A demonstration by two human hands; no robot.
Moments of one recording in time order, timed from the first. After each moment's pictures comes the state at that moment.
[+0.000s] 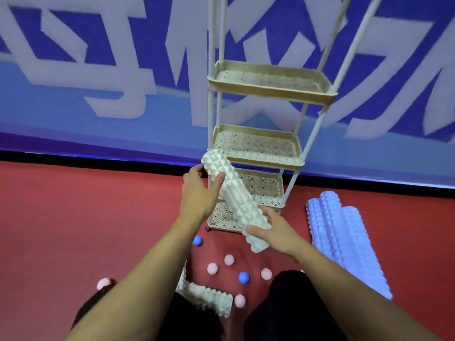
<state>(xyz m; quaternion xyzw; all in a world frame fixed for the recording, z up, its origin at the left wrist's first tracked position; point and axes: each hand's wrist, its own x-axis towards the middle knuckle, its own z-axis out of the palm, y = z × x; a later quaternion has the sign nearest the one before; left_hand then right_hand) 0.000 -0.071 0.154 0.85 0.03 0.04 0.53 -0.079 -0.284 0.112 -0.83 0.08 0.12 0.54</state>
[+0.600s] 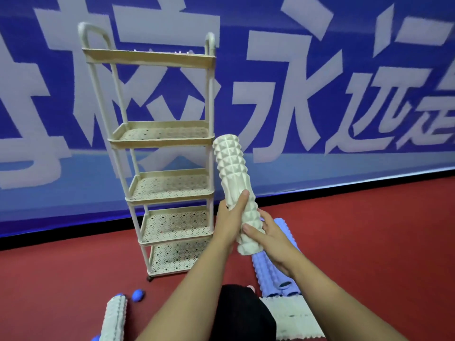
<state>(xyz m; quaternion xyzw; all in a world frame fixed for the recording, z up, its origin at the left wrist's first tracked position) -0.130 -0.320 0.238 0.61 -0.10 -0.19 0.76 -0.216 -0.422 0.219 -0.69 0.12 -0.07 0.72</state>
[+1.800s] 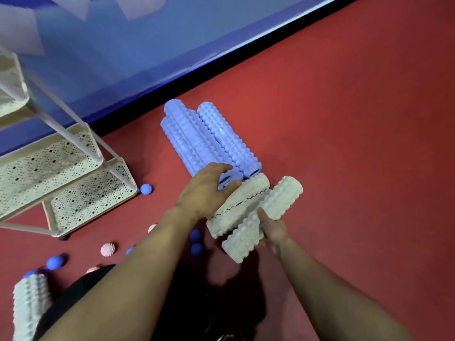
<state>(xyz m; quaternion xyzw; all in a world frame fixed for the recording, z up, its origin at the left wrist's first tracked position) -0.161 -0.483 0.019 0.82 -0.43 -0.30 0.24 -0.350 -0.568 -0.142 -0.33 0.62 -0.12 0.70</state>
